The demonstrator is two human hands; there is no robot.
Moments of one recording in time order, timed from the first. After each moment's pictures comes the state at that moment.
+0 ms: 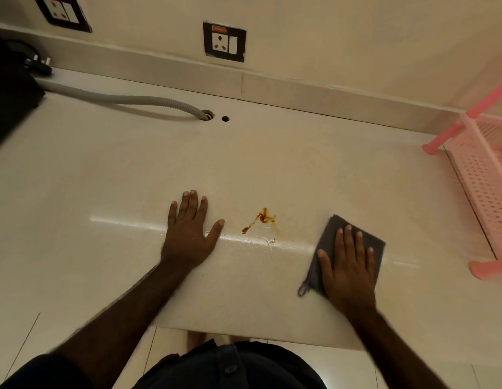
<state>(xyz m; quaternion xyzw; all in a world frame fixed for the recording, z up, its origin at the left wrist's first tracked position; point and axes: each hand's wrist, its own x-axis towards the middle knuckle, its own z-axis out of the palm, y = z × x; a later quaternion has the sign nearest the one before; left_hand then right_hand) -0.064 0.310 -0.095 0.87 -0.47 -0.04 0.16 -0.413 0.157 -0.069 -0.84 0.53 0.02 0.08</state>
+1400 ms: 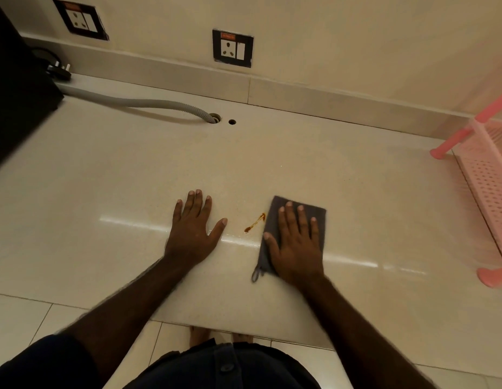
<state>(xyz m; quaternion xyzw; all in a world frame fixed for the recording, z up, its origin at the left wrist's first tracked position) -0.064 0.310 -0.090 0.87 -0.47 -0.06 0.15 -0.300 0.169 -0.072 -0.91 0.41 0.00 0.08</state>
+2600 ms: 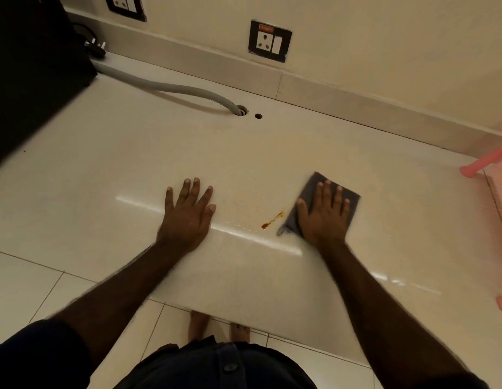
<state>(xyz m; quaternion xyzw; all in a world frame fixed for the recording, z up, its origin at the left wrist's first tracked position) -0.030 0.349 -0.088 0.88 -0.44 -0.05 0.14 -0.261 0.098 -0.062 -0.87 0.48 0.03 0.09</state>
